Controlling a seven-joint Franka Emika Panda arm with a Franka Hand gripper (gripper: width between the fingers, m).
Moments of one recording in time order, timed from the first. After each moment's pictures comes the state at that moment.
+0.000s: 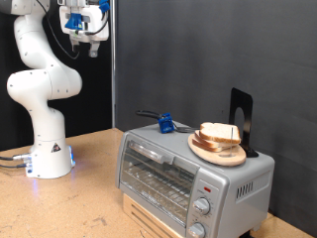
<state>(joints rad) -0.03 -0.77 0.01 -2.34 0.03 1.55 2.32</state>
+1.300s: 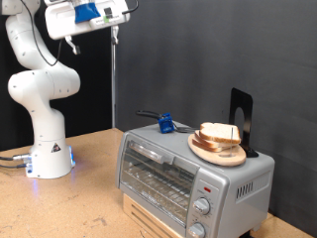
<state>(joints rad) 0.18 -0.71 -0.19 -2.36 0.04 1.93 1.20</state>
